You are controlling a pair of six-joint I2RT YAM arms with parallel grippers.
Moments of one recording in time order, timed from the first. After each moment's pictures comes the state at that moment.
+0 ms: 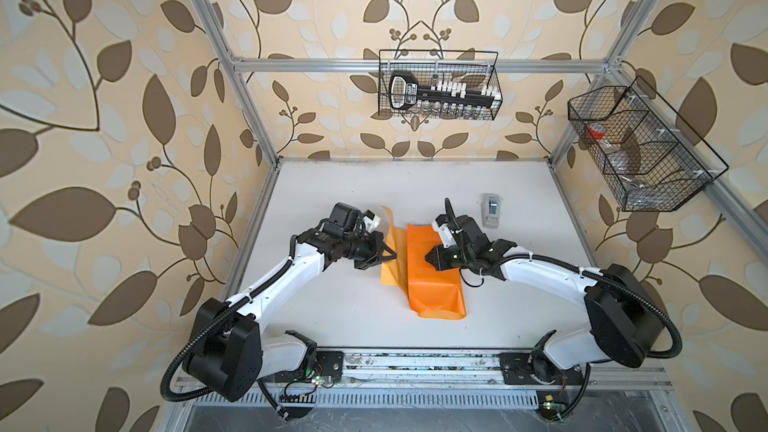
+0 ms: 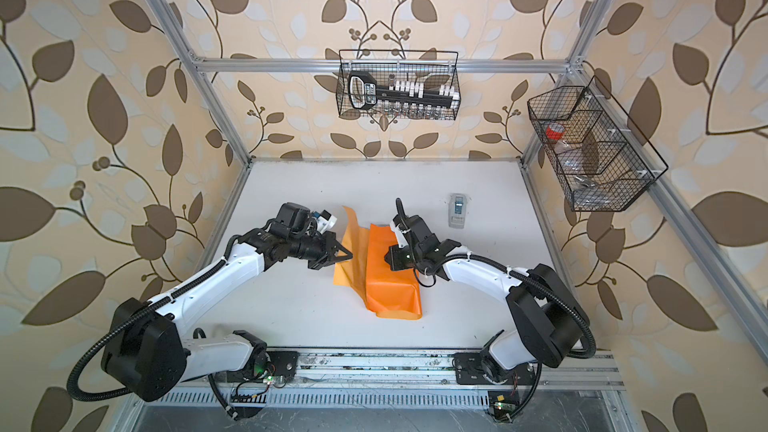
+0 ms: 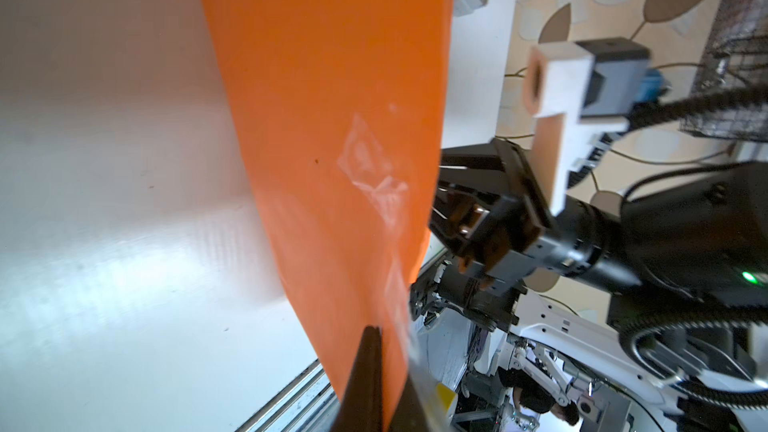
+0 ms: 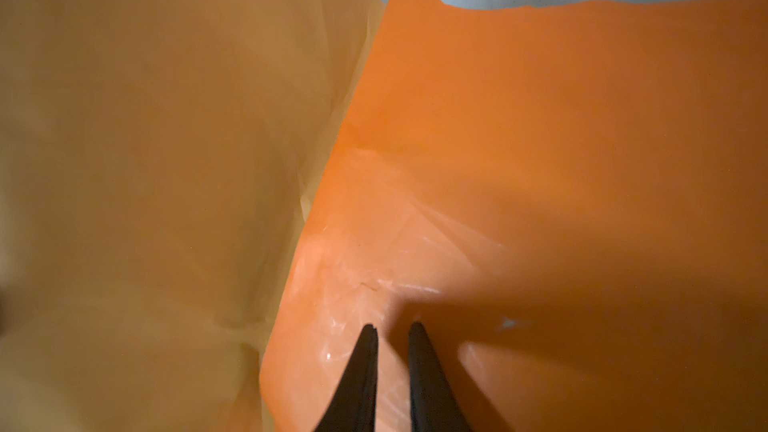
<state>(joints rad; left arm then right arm) -0.43 1.27 0.90 -0.51 0.73 -0.69 0.65 1.49 0.83 -0.20 -0.21 0.52</state>
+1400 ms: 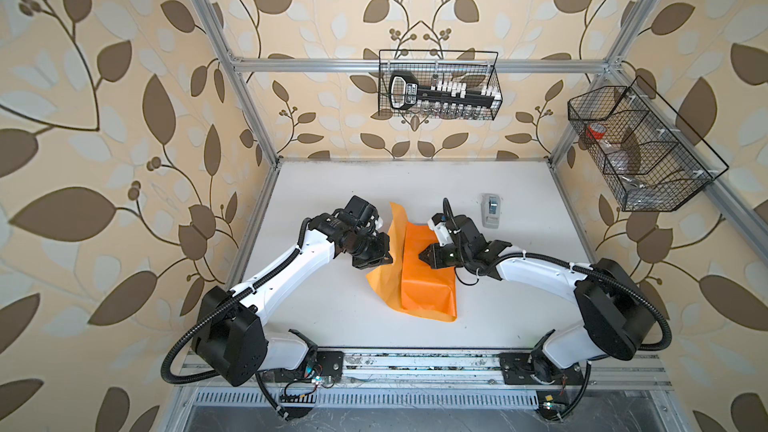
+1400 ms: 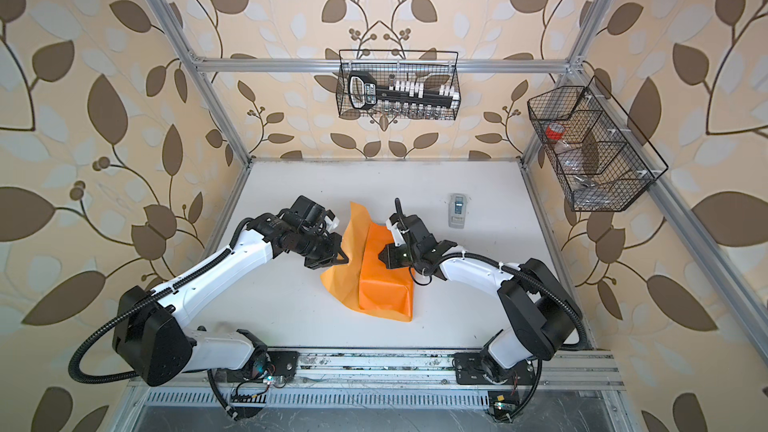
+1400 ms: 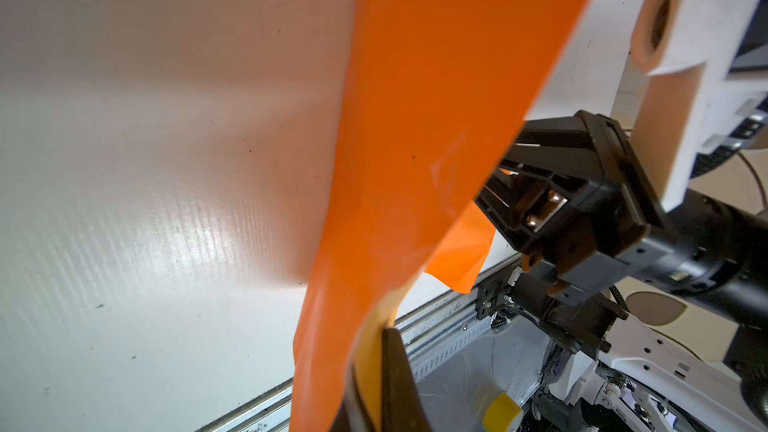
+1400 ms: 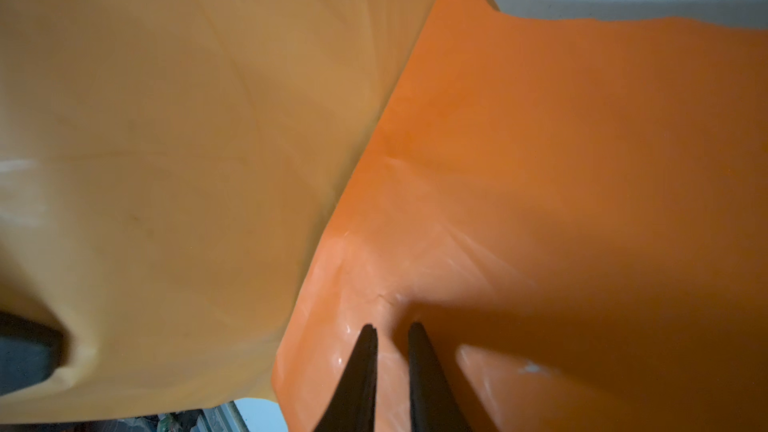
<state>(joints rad) -0.50 1.34 1.08 -0.85 0.47 -0.60 0.66 1.55 0.83 -0.09 -0.27 0.56</state>
